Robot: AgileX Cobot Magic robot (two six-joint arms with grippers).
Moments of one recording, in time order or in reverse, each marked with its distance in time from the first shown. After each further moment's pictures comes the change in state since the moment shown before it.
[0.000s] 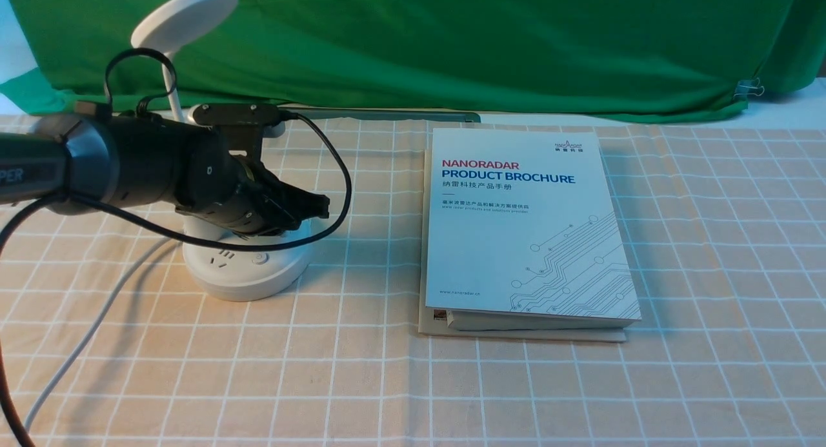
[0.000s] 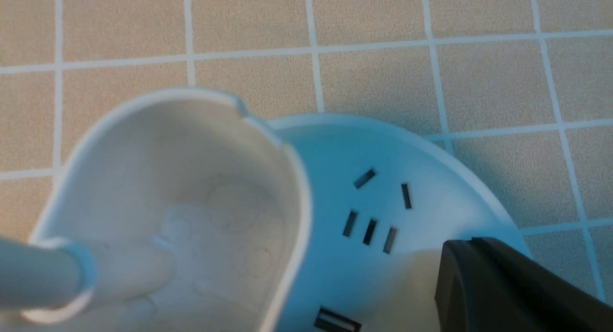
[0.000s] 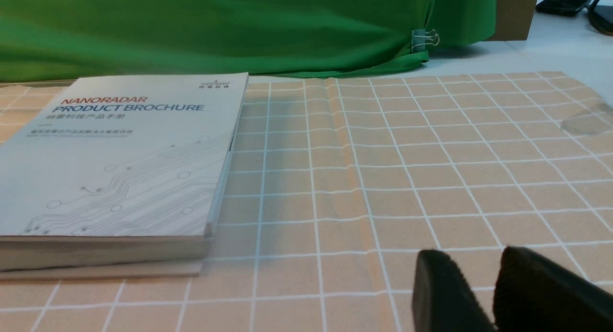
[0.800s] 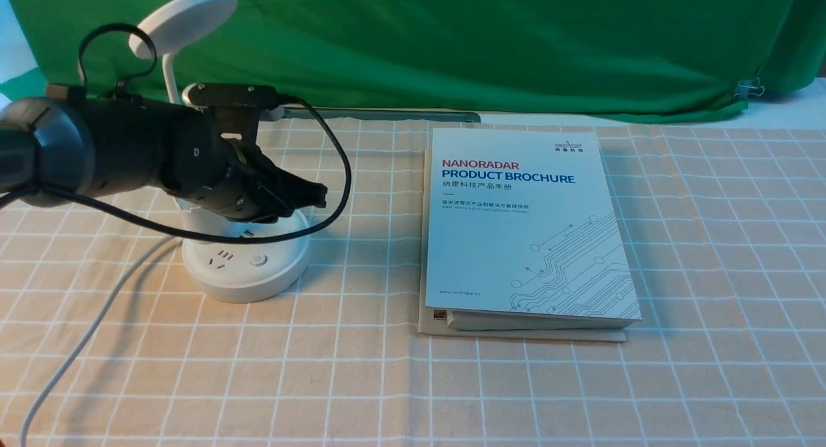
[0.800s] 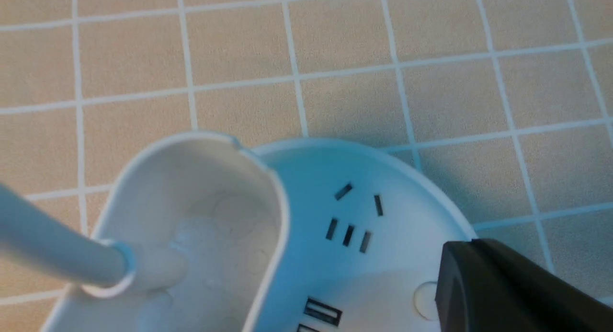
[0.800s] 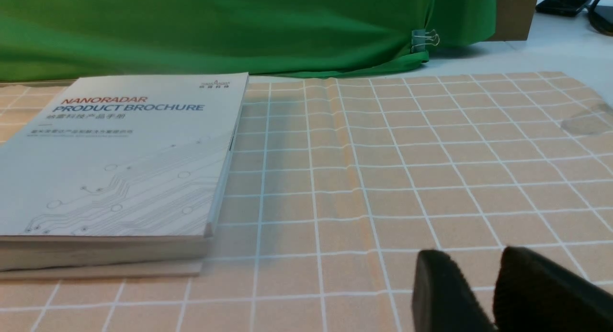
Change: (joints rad) right arm 0.000 0.000 0.000 0.000 0.000 0.000; left arm 0.000 -0.072 0.000 -0.002 0.039 0.033
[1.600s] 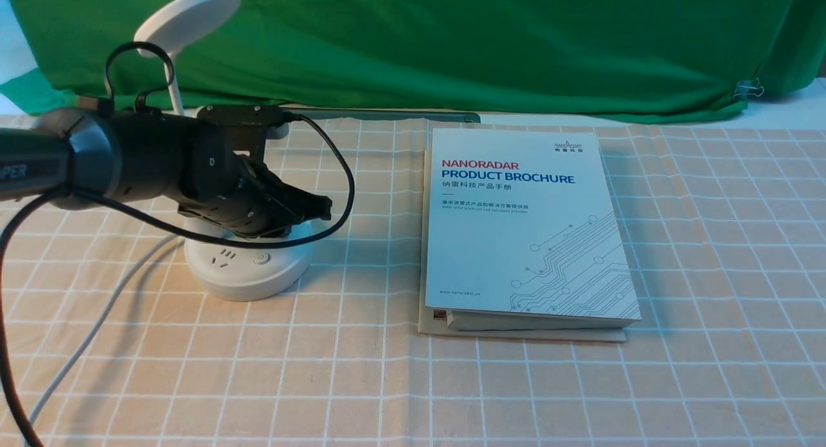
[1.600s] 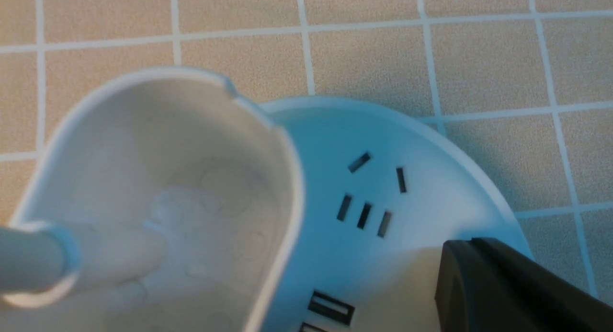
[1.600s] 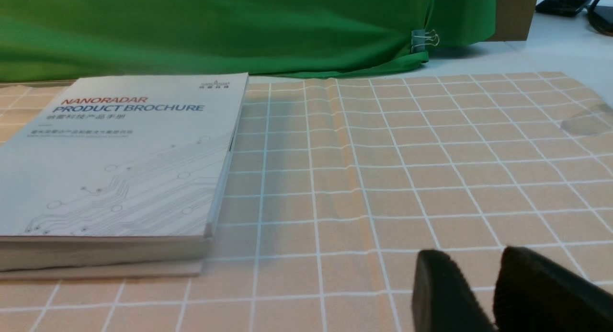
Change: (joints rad) right arm 0.000 0.000 0.000 0.000 0.000 0.000; left arm 0.000 0.084 -0.015 -0.056 0.008 0.002
